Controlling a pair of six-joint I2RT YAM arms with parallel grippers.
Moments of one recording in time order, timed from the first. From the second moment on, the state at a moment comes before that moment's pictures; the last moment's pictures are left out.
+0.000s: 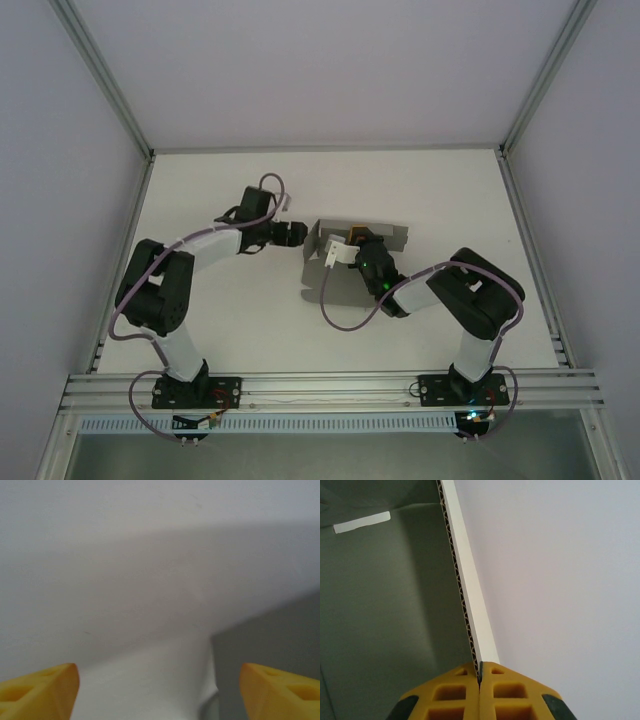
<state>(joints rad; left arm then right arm) -0.38 1.74 1.04 -0.16 0.27 -0.21 0.76 1.78 0.58 0.98 0.49 -1.19</state>
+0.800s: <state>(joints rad) -0.50 1.79 0.92 0.13 0.37 -0.12 0.76 1.75 0.61 0.87 0.50 -1.16</state>
